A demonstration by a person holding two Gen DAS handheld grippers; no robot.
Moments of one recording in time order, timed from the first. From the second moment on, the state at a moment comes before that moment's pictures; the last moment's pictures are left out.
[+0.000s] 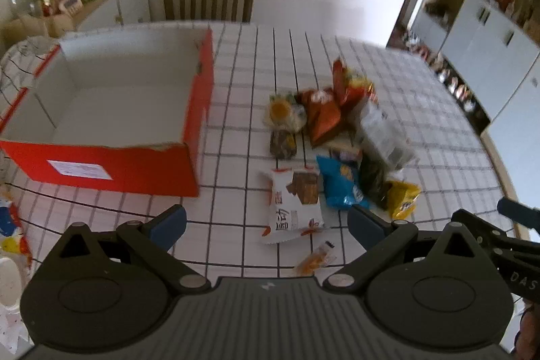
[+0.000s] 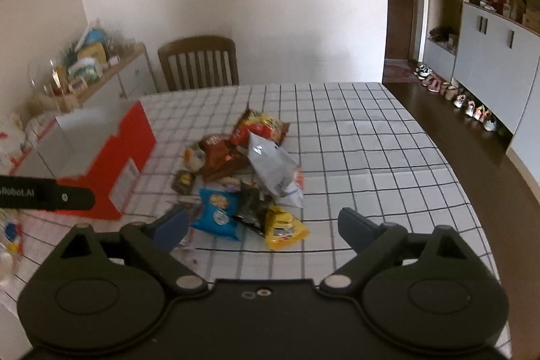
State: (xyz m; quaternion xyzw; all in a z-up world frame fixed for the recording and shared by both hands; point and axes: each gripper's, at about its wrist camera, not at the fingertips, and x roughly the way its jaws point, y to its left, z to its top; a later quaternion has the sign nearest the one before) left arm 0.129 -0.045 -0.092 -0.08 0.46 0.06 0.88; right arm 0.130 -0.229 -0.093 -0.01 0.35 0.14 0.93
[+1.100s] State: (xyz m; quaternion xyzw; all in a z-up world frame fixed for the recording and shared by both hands) left arm 0.222 -0.060 -0.184 -0.09 0.53 0.10 0.84; right arm 0.216 -0.219 -0.185 -0.10 0.41 0.21 0.88
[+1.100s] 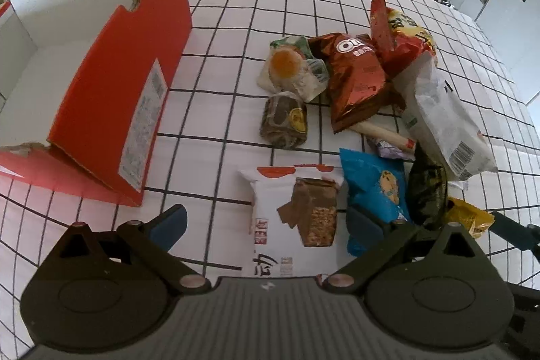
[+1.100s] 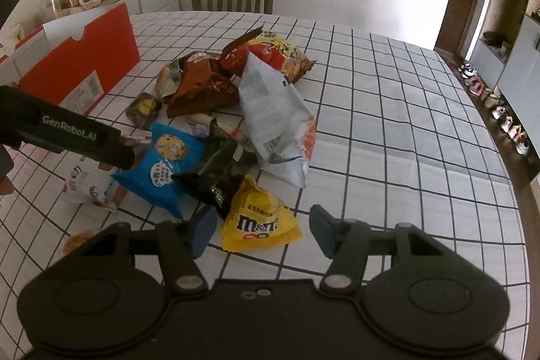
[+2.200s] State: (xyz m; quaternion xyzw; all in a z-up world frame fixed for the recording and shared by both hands) left arm 0.177 -0.036 -0.168 -0.13 0.53 0.11 0.83; right arm 0.197 -0.237 -0.177 -0.07 0.41 0.20 0.89
